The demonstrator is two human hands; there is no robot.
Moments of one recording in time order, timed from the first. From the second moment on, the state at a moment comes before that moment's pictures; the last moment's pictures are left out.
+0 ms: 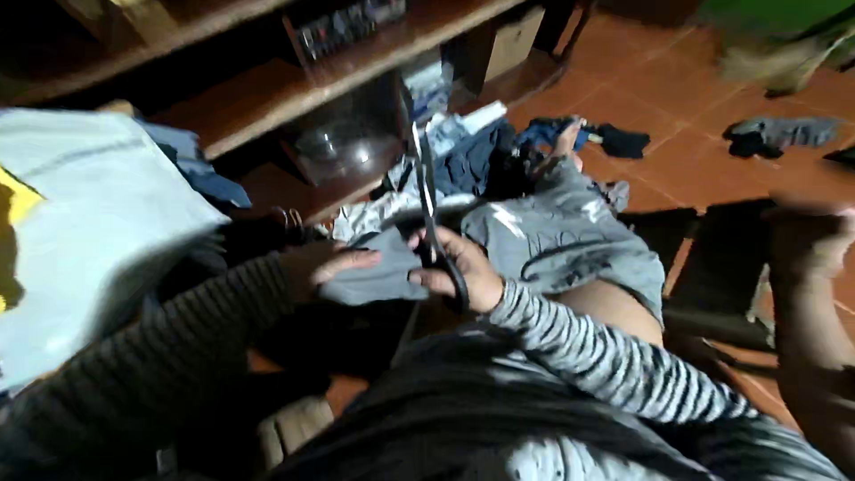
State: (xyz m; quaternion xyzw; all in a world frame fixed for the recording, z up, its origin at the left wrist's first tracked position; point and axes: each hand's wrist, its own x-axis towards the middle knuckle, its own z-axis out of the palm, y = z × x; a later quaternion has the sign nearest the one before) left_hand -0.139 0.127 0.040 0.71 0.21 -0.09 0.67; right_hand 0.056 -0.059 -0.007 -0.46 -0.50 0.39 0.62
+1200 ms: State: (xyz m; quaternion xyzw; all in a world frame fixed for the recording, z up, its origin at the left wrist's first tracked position) left_hand -0.115 0.092 0.074 0.58 0.38 0.21 0.68; right_hand 0.032 -0.053 -0.043 -0.32 -0.55 0.53 0.56
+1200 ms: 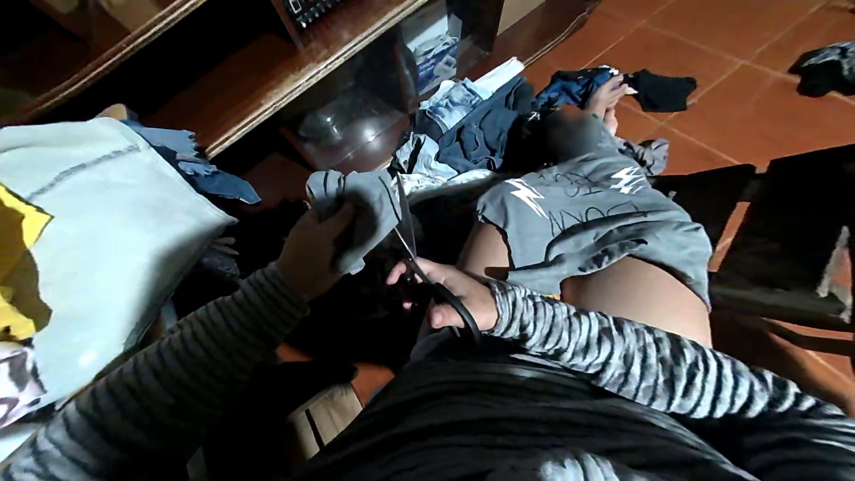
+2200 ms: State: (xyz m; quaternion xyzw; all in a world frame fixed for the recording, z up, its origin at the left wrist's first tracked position) left_hand -0.114 0.079 0.080 0.65 0.40 0.19 0.62; right_hand 0.020 -0.054 -0.030 -0.42 -0.53 0.45 0.58
